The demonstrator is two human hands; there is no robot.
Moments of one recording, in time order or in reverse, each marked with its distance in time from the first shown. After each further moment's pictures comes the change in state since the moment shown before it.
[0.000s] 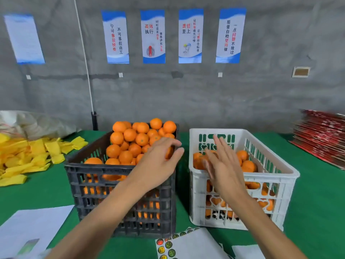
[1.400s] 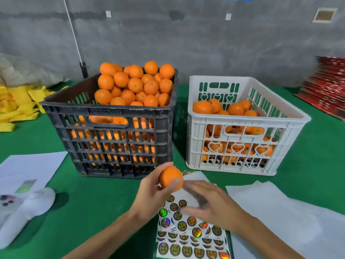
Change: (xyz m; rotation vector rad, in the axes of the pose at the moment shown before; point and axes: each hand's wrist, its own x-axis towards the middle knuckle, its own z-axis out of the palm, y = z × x) left_hand -0.191 -0.054 0.112 -0.592 -0.099 -0.501; right_hand -0.179 -0.010 0.052 0.610 -0.702 -0.094
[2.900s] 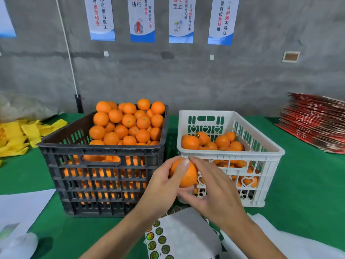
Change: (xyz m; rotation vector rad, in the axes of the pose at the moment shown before) left_hand 0.057 0.129 0.025 -0.360 -0.066 0.006; right_hand 0.035 -0.059 -0.090 -0.320 0.706 -0.169
